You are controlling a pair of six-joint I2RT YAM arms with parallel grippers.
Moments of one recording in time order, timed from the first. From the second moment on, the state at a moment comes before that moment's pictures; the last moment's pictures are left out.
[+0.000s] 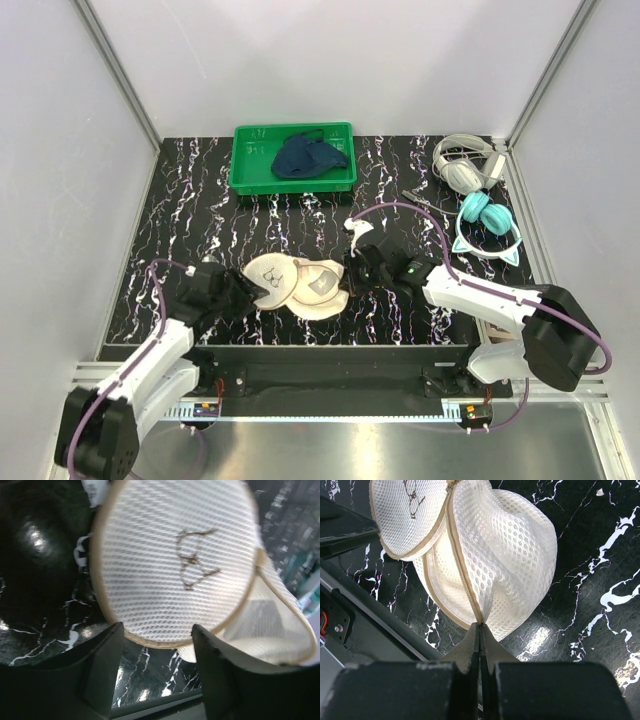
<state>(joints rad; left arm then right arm) -0.29 0.75 0.26 -0.31 0.15 -1.08 0.85 1.34 0.81 -0.22 -0.07 0.50</state>
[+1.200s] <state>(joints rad) -0.22 0.97 0.34 -0.27 -0.06 -1.02 0.85 1.35 0.80 -0.20 -0.15 0.54</state>
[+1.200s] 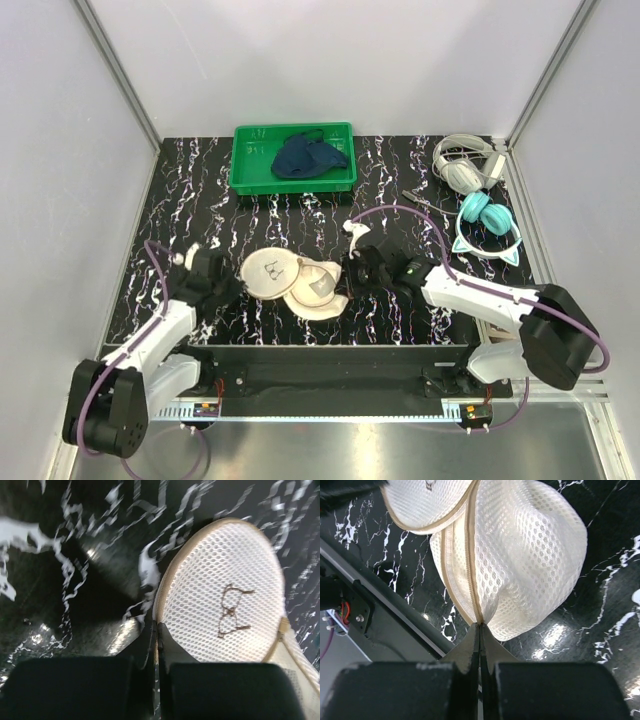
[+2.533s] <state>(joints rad) -0.51 0.91 1.05 -0.71 -0.24 -0.74 1.15 1.63 1.01 0.35 0.06 0.09</state>
